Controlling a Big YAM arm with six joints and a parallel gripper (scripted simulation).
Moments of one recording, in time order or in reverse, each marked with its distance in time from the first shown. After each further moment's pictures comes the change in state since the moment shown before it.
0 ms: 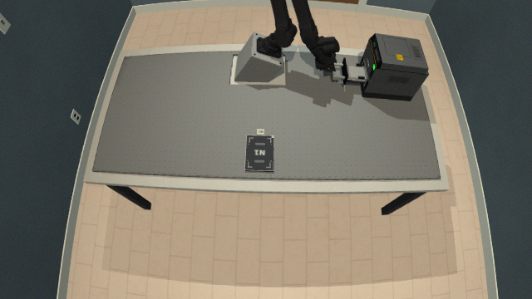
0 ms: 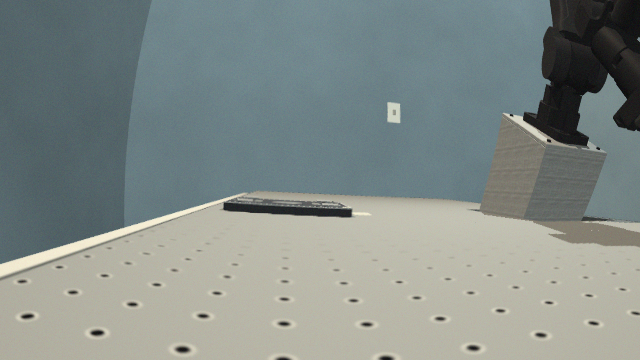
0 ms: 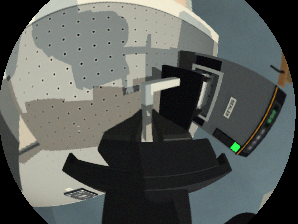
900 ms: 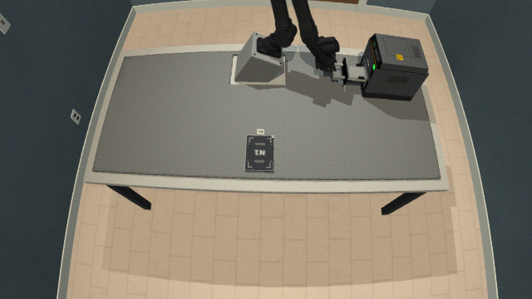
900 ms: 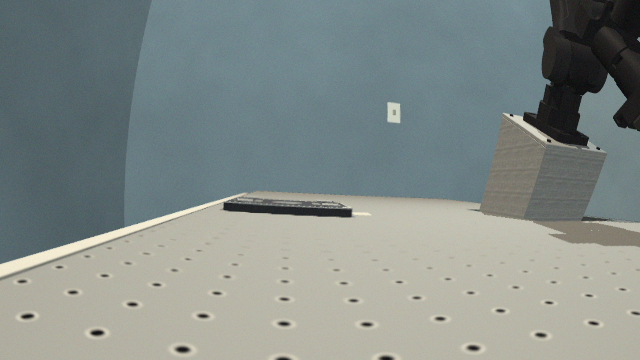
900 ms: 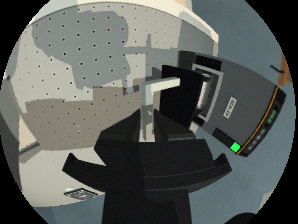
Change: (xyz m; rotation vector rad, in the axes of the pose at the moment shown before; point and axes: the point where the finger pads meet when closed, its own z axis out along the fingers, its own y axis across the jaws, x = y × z) arm 0.000 0.000 0.000 0.000 0.000 0.000
